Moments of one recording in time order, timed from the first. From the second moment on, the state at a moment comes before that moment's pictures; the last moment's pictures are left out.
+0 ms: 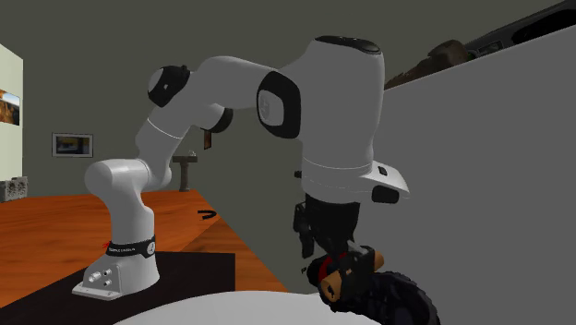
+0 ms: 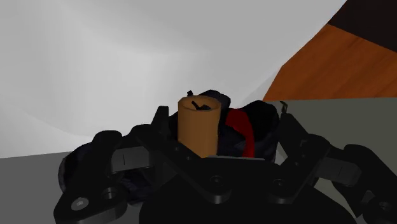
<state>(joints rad) -0.17 0.67 -0.62 -1.41 0.66 1.62 -1.53</state>
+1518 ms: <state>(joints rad) -0.18 0.66 -0.62 -1.37 0.65 1.57 -1.51</state>
